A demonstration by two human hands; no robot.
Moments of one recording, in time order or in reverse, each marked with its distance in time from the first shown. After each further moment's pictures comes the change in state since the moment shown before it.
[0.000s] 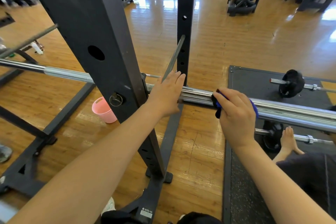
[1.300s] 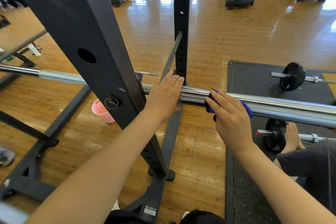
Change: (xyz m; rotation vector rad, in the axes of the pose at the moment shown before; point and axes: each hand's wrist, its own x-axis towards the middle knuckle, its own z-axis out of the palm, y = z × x) left_hand -0.001 0.003 0.015 0.054 0.105 0.027; right_hand -0.017 0.006 0.004 -0.022 -0.172 -0.075
